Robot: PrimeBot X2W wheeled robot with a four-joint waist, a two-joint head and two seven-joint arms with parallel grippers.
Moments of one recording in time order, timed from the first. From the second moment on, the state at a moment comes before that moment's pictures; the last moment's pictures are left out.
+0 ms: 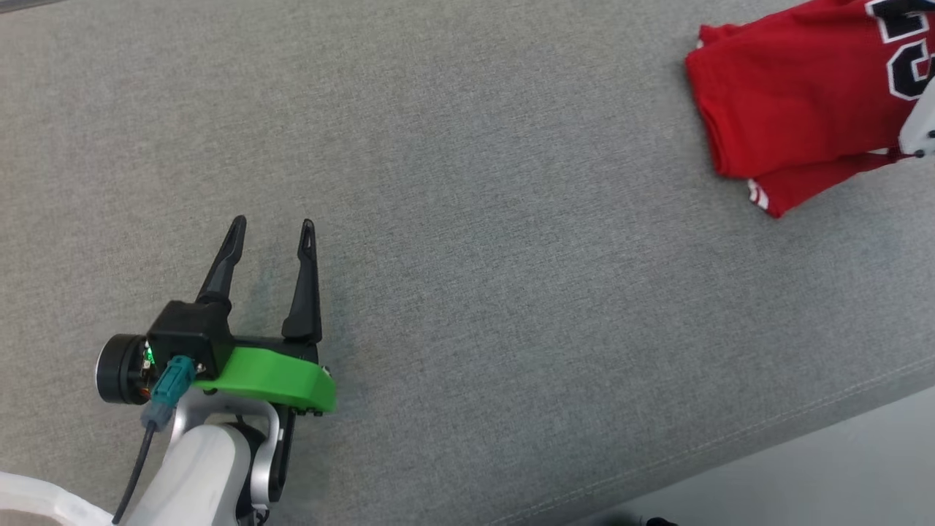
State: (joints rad) left arm -0.26 0.27 -0.39 0.01 -0.38 0.22 -0.12; right arm -0.95 -0.42 -0.02 0.89 0.19 0.13 0.00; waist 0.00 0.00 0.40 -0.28
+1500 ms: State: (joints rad) left arm -0.18 0.15 -0.33 0.26 -0.48 0.20 -0.26; right arm -0.51 -0.14 0.06 0.62 0.20 0.13 -0.26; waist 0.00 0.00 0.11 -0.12
